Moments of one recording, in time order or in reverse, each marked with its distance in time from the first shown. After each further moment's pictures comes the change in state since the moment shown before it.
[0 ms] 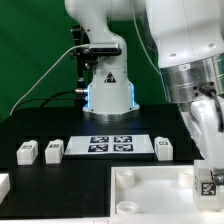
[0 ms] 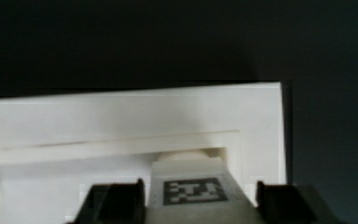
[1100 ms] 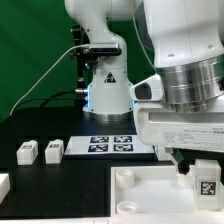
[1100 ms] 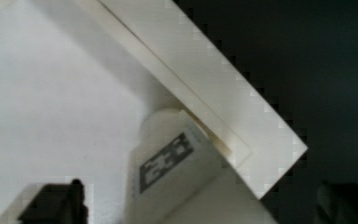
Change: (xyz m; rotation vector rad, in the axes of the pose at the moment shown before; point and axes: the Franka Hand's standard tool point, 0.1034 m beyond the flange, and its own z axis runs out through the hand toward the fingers) arm 0.013 0.001 -0.002 -0.089 0.030 -1.171
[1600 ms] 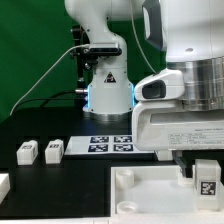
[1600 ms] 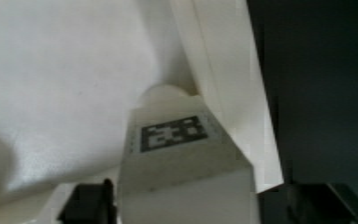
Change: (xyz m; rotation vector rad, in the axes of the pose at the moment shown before) arm 0.002 -0.006 -0.002 -0.044 0.025 -0.206
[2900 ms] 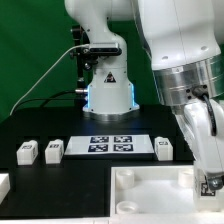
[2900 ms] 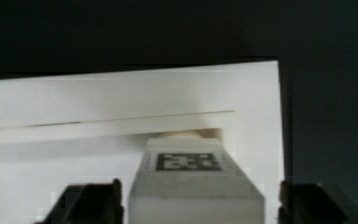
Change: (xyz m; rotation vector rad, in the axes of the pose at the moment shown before) arm 0.001 0.003 0.003 0.104 -0.061 1.272
